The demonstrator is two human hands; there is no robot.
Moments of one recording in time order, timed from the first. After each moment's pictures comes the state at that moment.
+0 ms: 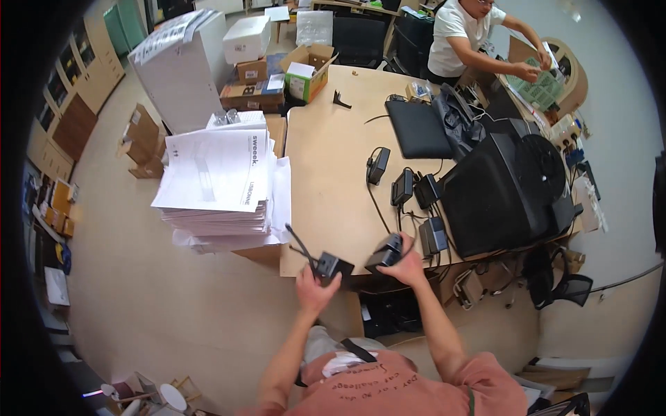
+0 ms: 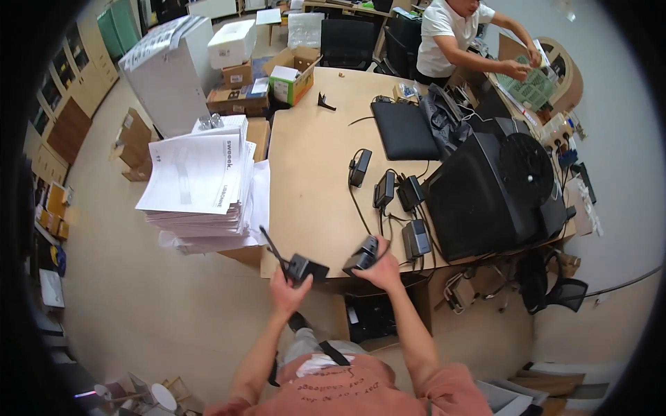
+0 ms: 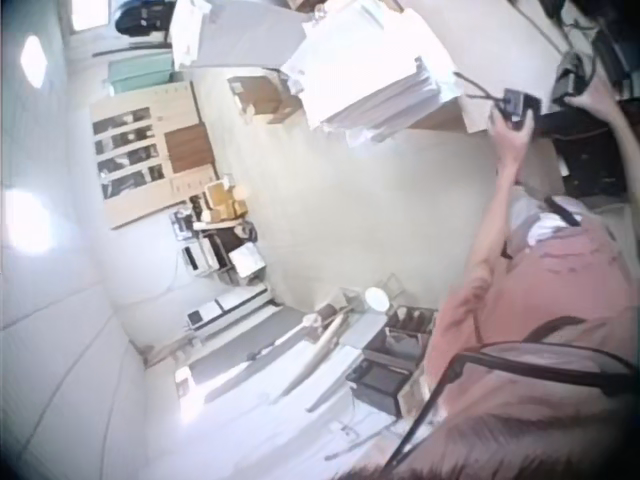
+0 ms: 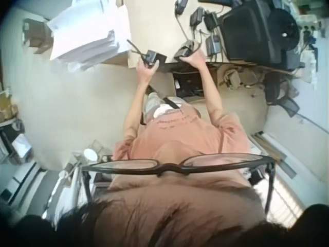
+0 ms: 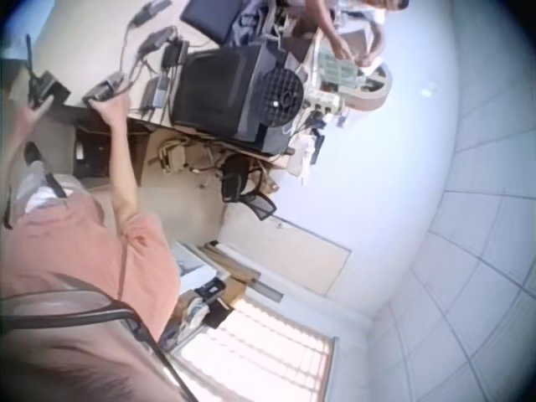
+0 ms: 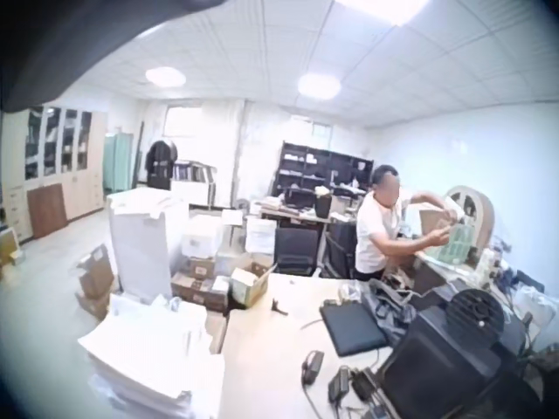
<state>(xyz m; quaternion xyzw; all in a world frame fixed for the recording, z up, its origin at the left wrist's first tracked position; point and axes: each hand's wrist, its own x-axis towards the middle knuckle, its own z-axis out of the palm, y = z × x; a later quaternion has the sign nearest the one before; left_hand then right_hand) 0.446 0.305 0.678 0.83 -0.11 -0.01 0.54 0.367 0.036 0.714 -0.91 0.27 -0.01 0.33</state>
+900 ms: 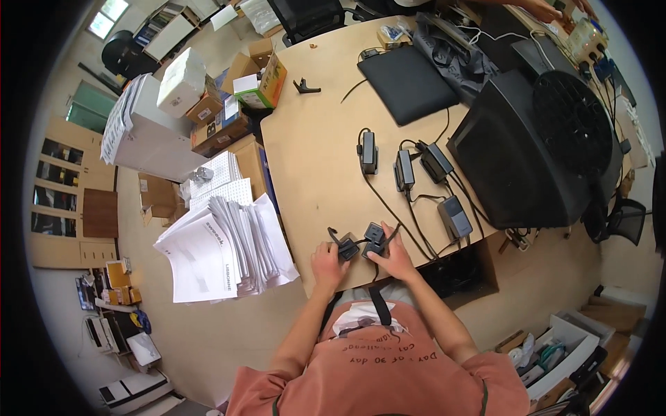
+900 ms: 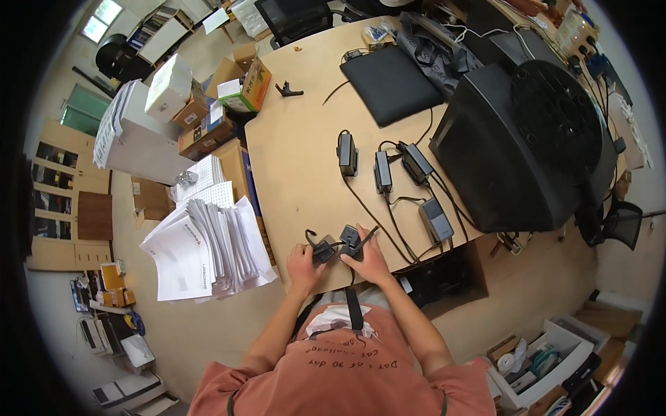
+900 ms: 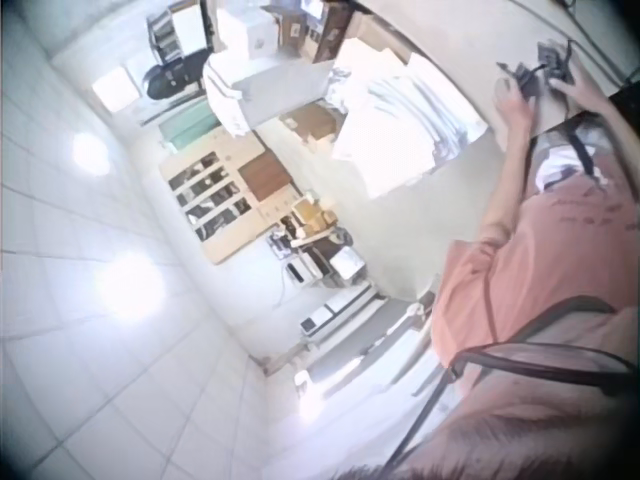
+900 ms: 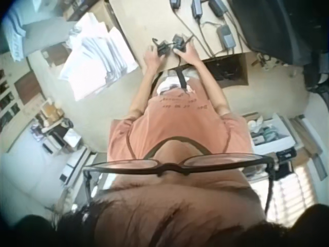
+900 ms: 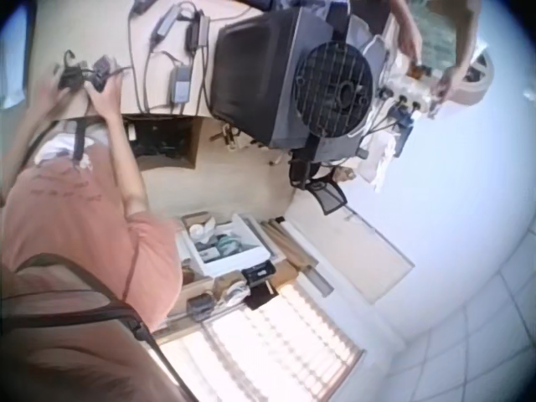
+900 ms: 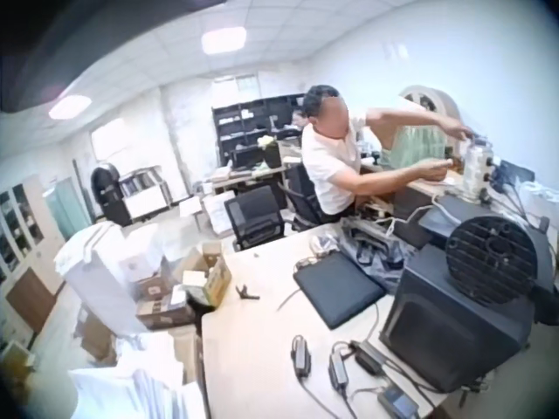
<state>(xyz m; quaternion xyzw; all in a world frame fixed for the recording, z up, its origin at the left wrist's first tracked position) 0.572 0.205 0.647 0.91 -0.38 -0.03 0.18 0.437 0.023 0.623 -0.78 0.24 -0.11 0.57</state>
